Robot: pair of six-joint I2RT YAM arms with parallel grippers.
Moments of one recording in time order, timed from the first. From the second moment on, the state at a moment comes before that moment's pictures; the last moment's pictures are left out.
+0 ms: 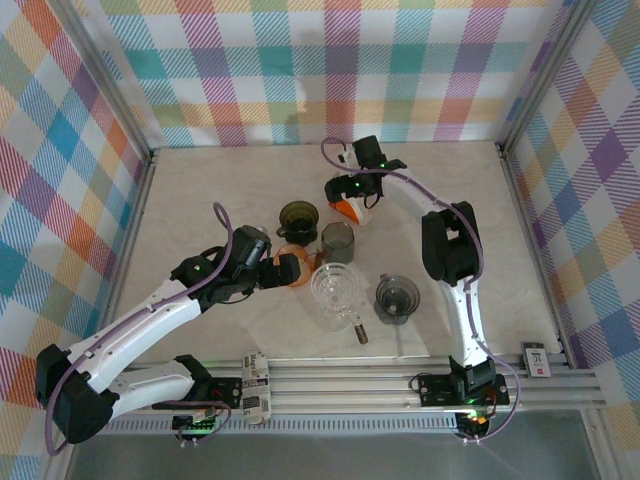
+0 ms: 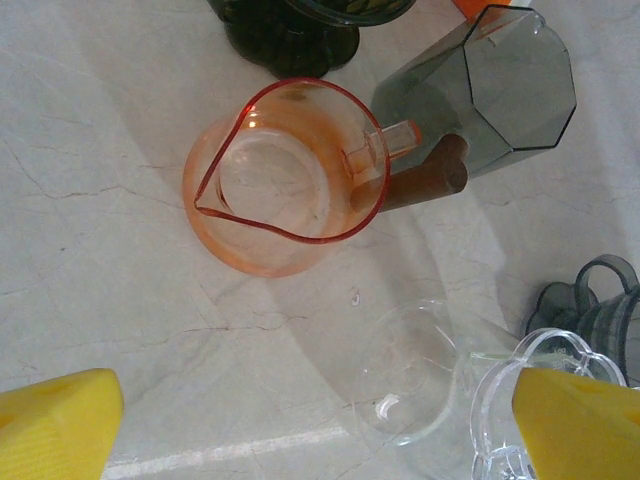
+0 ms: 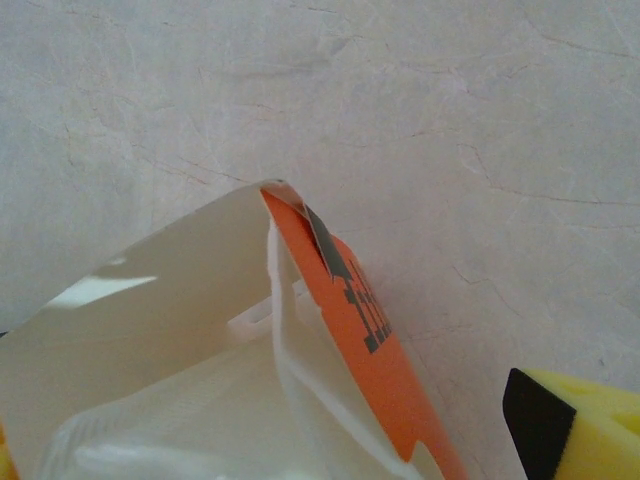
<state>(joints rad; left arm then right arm) -0.70 1.08 0.92 -0.74 -0.09 -0.77 0.41 2.28 1.92 -0.55 -0.16 0.05</state>
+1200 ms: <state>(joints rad) -0.69 1.08 0.87 -0.71 -0.04 -0.82 0.28 2.03 1.47 -0.52 0.09 0.16</state>
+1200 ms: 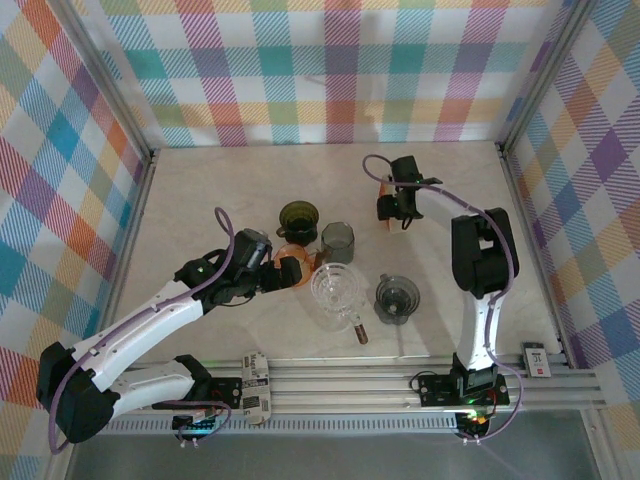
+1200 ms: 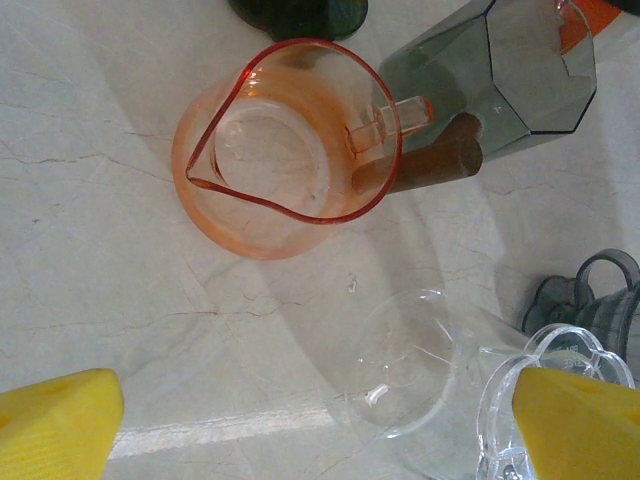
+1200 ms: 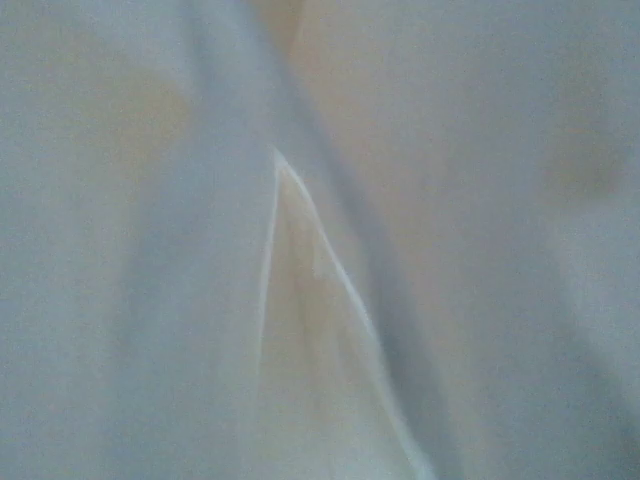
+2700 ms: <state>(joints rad) -0.69 1.02 0.79 -0.66 -0.10 -0.81 0.36 1.84 1.54 -0.62 0.08 0.33</state>
